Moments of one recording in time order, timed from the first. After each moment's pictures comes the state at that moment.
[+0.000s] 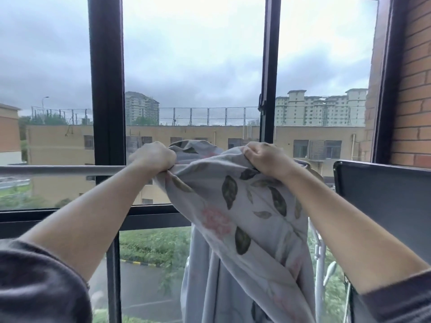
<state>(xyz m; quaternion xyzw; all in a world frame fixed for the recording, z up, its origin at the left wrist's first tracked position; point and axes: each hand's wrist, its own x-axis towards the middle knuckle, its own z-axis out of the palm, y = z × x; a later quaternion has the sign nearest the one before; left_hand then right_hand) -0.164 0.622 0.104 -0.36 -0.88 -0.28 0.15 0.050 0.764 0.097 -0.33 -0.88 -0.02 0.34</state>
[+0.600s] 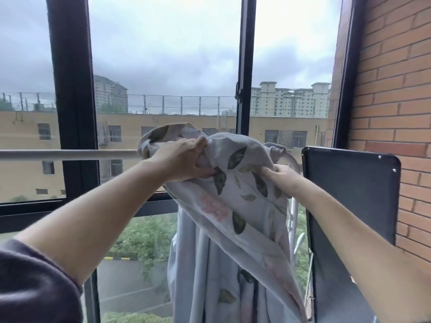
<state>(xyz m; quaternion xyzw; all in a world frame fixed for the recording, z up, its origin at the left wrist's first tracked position) -0.104 0.629 0.071 -0.66 -0.65 -0.13 0.36 0.131 0.743 0.030 -0.42 -0.78 0.32 0.33</state>
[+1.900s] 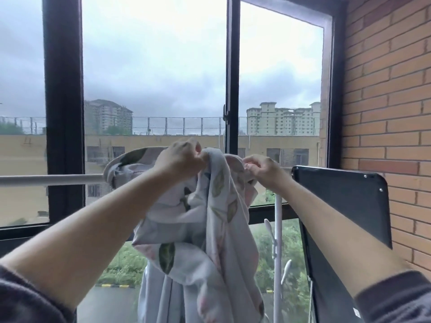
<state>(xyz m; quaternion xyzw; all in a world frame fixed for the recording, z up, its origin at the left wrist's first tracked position) -0.042 0.666 0.107 -0.58 -0.70 -0.35 0.23 0.142 0.810 0.074 -0.29 -0.85 0.13 0.42</state>
